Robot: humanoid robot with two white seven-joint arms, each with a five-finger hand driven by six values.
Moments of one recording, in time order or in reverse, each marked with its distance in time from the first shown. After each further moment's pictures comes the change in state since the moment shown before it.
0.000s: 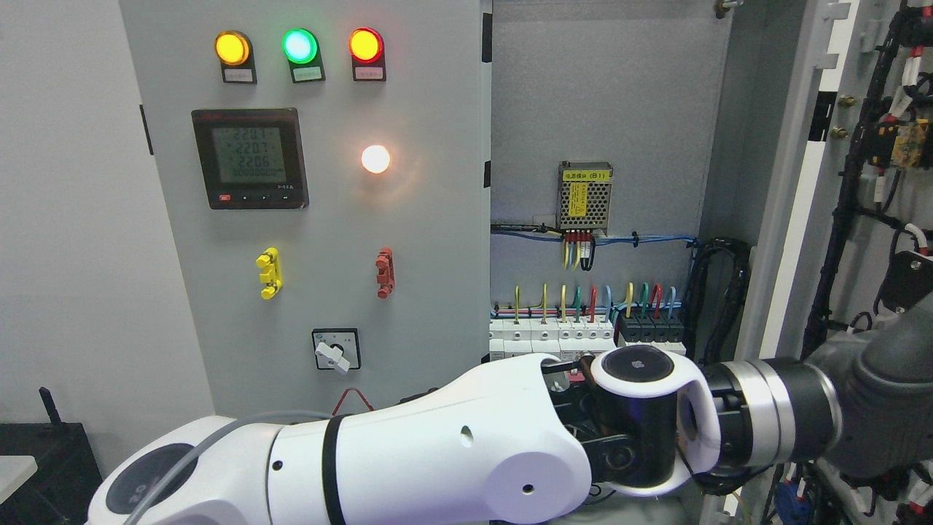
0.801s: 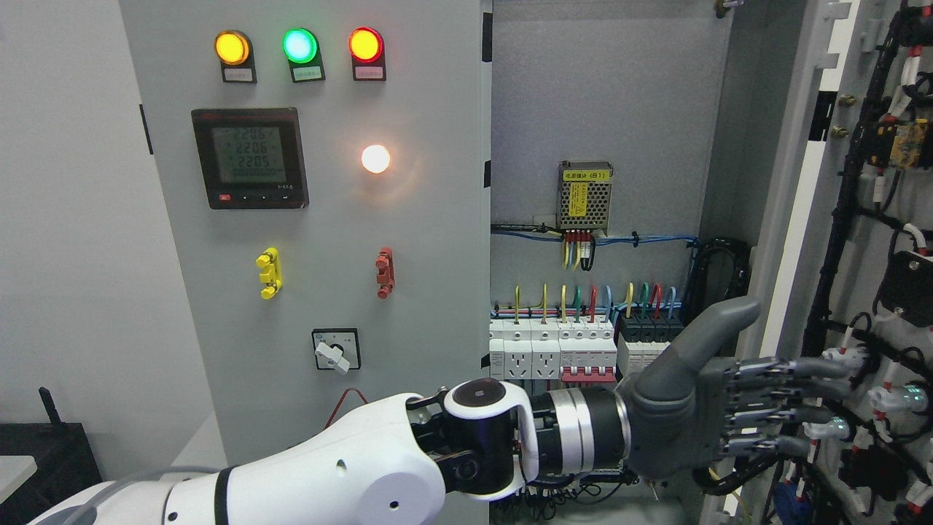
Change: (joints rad) left arm 0.263 0.279 0.004 -0.103 -0.132 0.010 -0.122; right arm 0.000 0.000 0.000 0.000 0.000 0.000 0.000
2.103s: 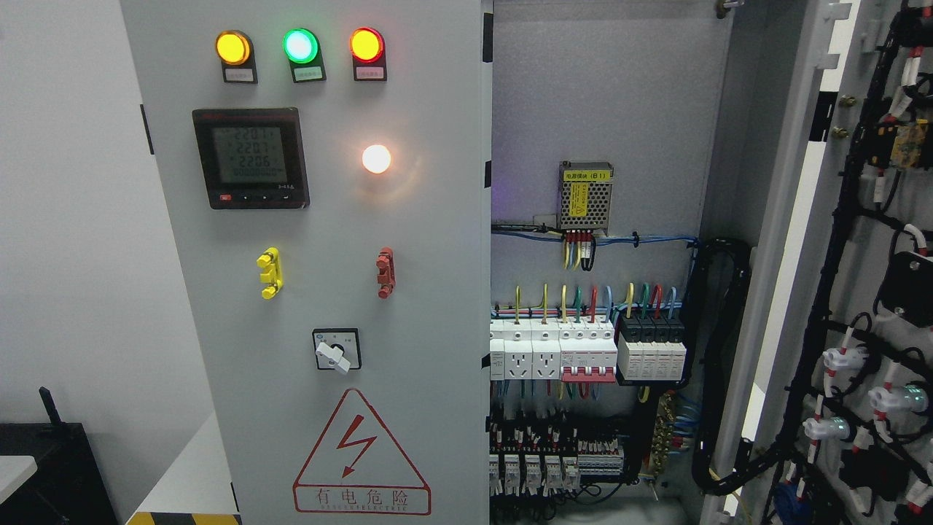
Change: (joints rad) left arm 0.689 0.630 0.008 -0.184 -0.304 -0.151 -0.178; right arm 0.000 0.000 0.000 0.000 0.000 0.000 0.000
